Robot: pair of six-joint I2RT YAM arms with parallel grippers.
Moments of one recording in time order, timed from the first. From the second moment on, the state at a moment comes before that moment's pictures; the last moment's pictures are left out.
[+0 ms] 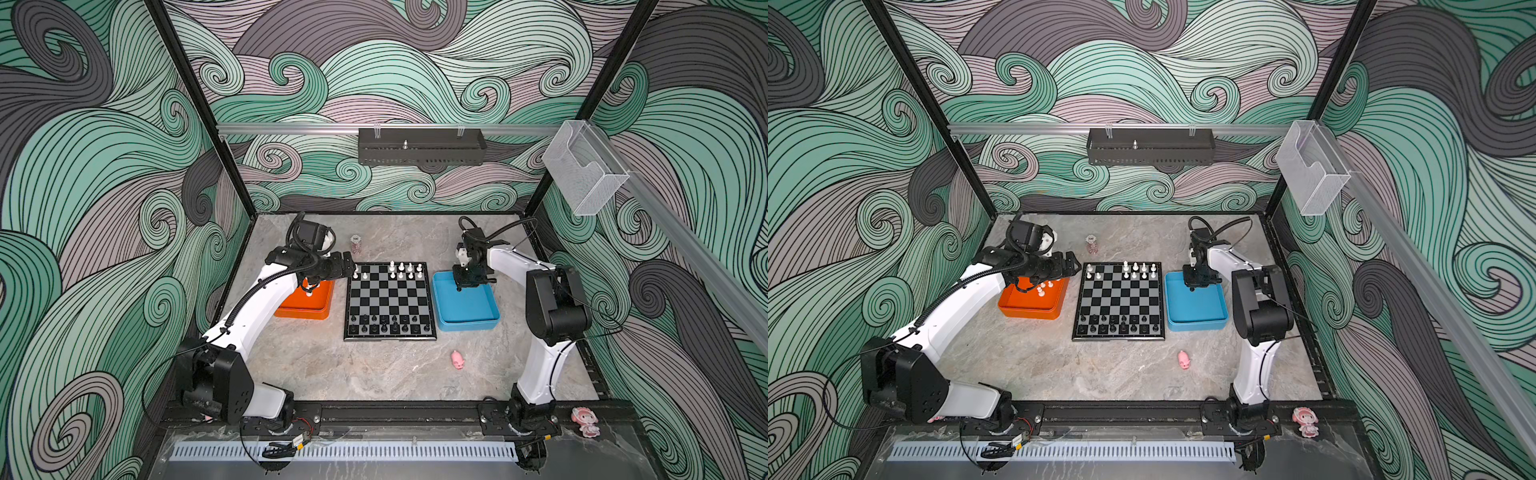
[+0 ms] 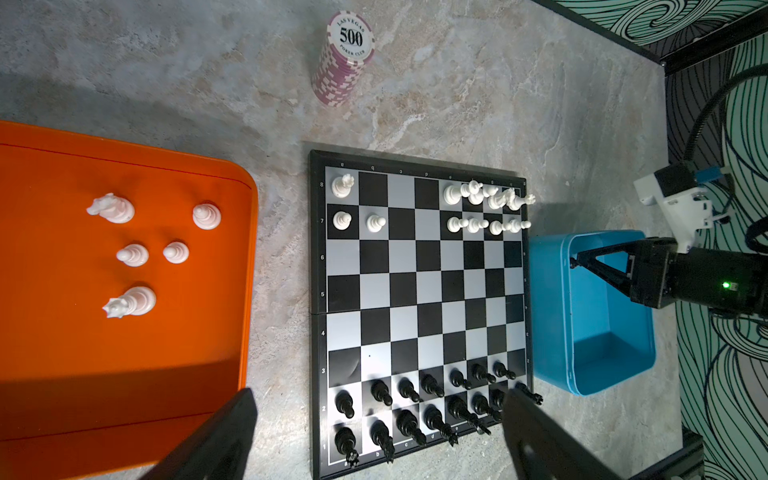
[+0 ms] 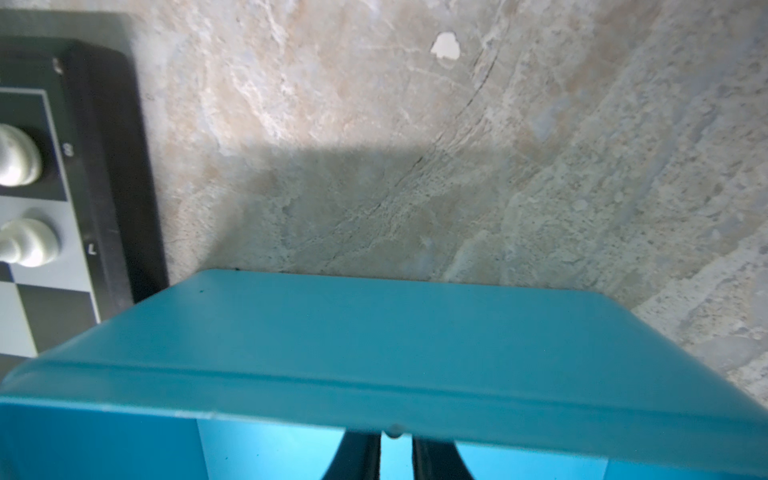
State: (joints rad) left arm -0.28 1.41 1.23 -0.78 0.20 -0.44; right arm 0.19 1.94 1.33 -0.74 -0.08 0.09
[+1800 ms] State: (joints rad) left arm -0.28 1.37 1.23 -0.78 0.20 -0.45; right arm 0.63 1.62 1.17 -0.84 -0.08 0.22
